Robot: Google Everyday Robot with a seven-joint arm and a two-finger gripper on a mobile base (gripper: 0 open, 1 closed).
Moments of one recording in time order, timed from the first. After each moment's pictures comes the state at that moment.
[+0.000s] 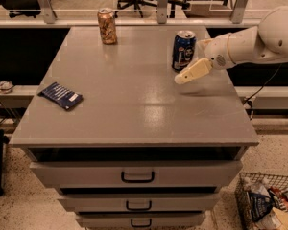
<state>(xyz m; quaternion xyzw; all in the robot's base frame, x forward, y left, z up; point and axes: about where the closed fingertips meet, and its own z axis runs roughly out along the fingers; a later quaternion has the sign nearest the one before) 0.692 -0.149 0.869 -0.46 0.75 0.17 0.44</state>
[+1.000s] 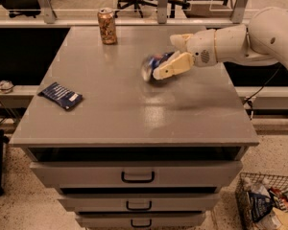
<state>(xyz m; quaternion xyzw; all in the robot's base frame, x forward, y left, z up) 0.650 -0.061 0.915 -0.48 0.67 0.32 0.48</state>
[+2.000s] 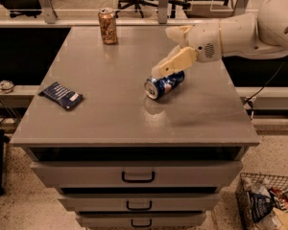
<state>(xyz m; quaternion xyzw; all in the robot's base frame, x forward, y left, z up) 0.605 -0.046 0.952 -0.51 0.64 0.33 0.47</state>
